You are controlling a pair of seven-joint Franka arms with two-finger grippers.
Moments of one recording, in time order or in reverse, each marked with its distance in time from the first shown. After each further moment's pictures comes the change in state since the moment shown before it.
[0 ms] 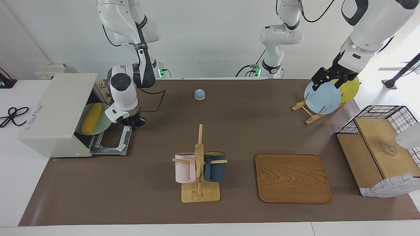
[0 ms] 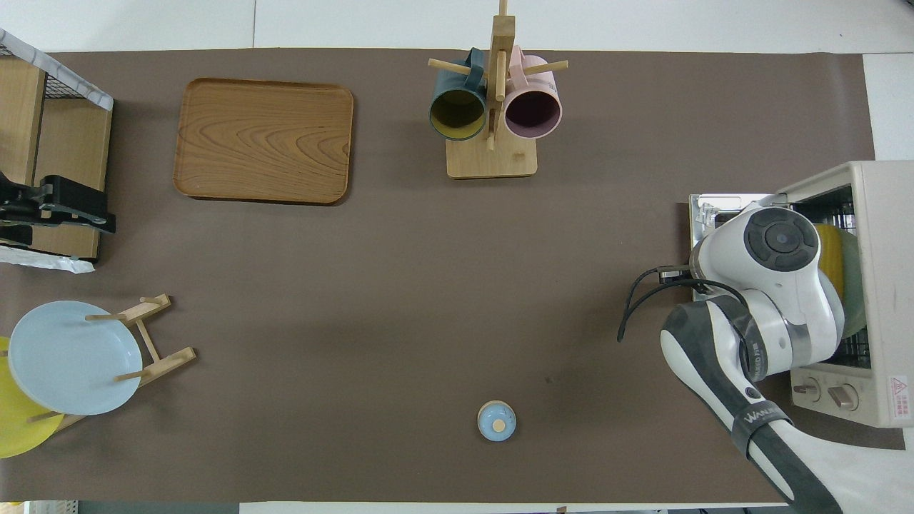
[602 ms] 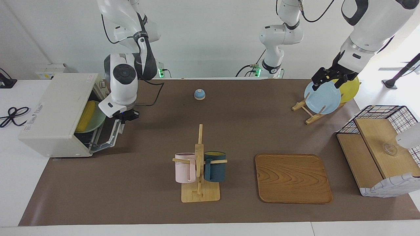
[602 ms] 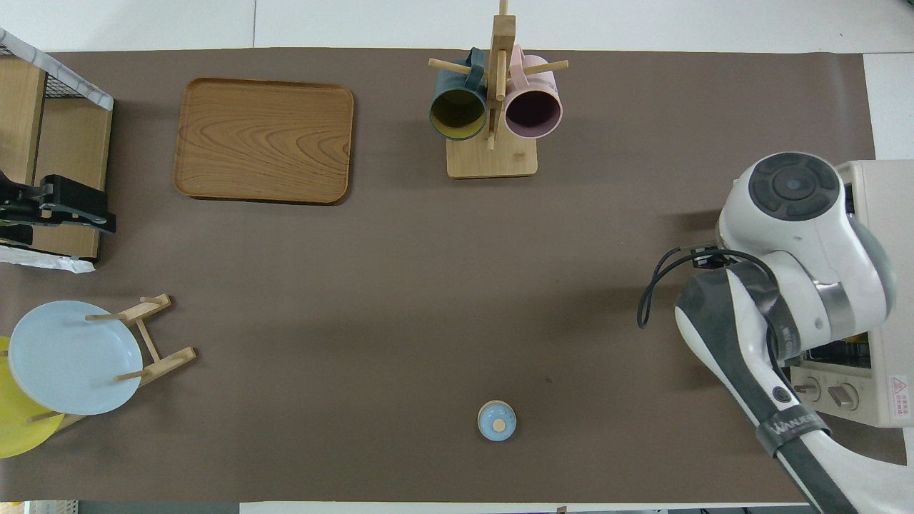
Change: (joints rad) left arm 0.000 0.000 0.000 0.000 0.000 0.000 0.000; right arm 0.007 -0.046 0.001 0.260 -0.136 -0.397 -0.083
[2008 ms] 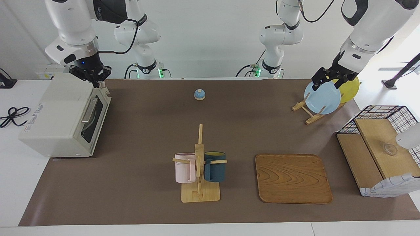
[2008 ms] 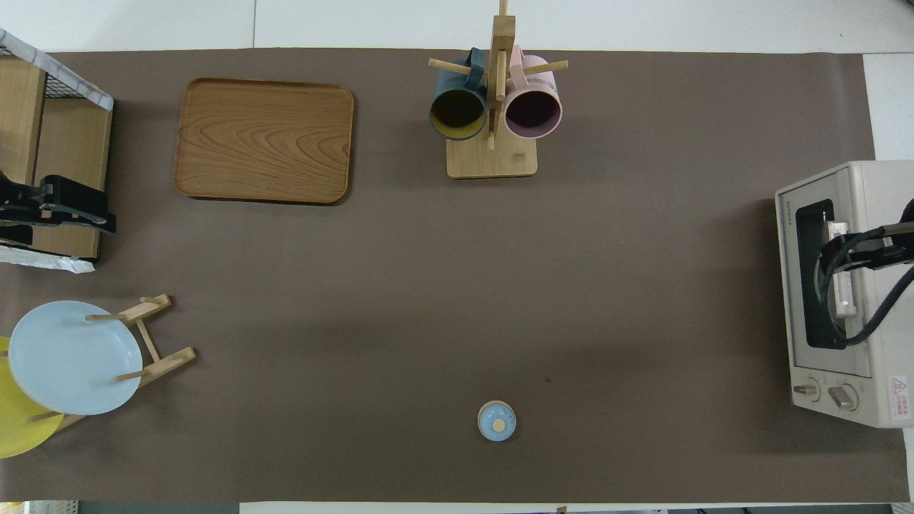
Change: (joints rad) left arm 0.000 0.000 0.000 0.000 0.000 0.000 0.000; right arm -0.093 -0.131 -0.012 0.359 0.289 -0.437 -0.264
